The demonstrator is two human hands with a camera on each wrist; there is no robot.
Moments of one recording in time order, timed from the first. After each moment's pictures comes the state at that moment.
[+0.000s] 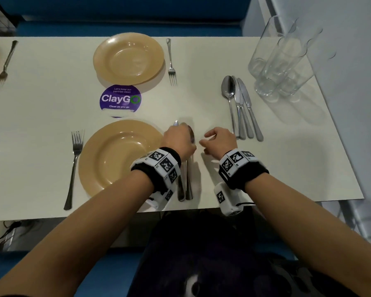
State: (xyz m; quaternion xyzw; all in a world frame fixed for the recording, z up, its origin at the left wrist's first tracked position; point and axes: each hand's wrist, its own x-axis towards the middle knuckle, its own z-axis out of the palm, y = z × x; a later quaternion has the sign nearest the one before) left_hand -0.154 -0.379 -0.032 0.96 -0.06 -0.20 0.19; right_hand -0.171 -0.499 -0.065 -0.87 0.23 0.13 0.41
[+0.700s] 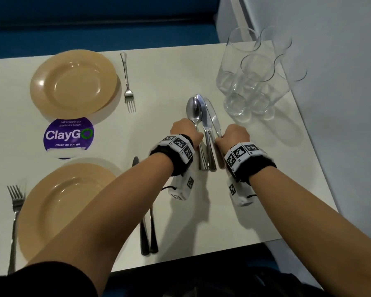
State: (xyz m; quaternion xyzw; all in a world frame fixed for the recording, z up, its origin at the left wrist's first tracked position) left_hand -0.035 -0.516 -0.063 0.92 0.03 -0.29 0.25; right_hand -0.080 -0.634 -0.060 -0.92 0.27 0.19 0.20
